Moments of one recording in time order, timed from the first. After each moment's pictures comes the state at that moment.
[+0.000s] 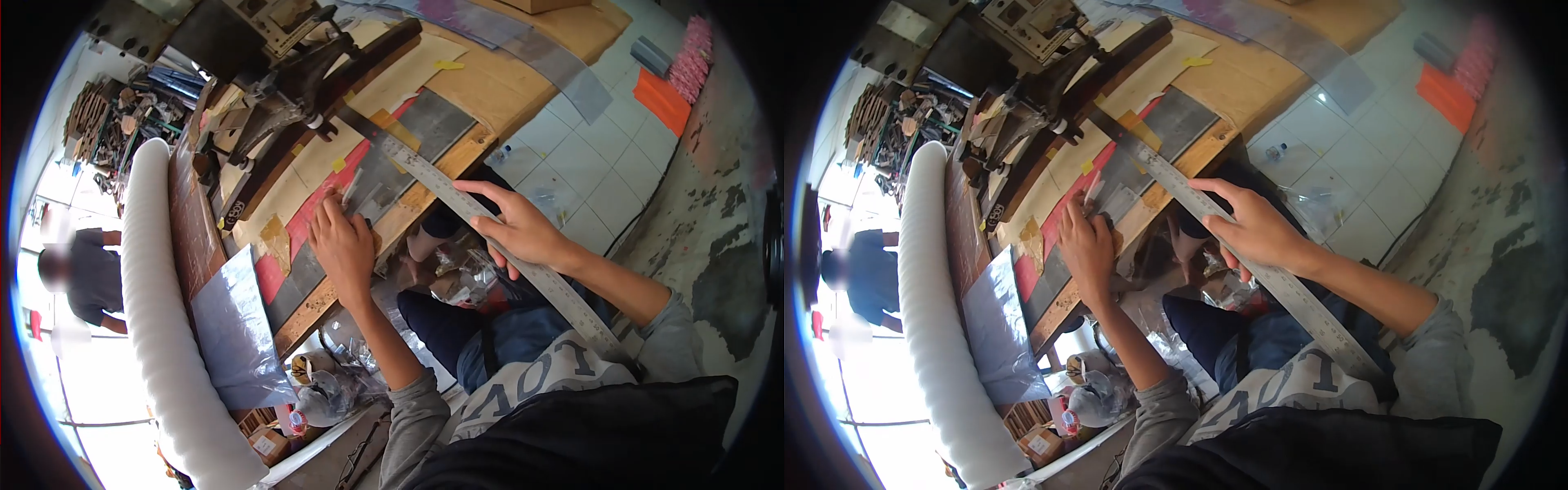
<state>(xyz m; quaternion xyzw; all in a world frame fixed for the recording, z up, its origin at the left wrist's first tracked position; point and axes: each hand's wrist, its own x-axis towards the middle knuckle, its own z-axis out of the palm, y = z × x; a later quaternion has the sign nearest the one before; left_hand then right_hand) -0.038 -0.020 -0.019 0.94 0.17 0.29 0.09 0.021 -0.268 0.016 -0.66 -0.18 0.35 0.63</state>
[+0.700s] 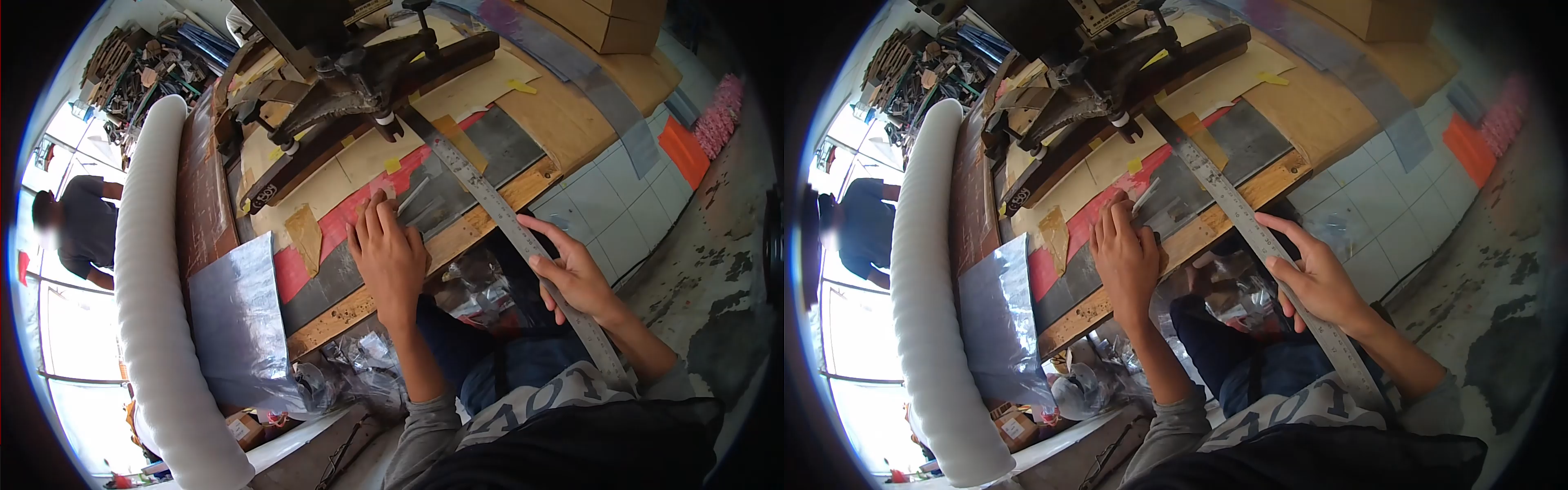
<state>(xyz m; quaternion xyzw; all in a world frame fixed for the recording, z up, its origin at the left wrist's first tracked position) -0.037 -0.025 -0.014 0.93 0.18 0.32 0.08 0.017 -0.262 0.028 -0.66 -0.12 0.39 0.63</state>
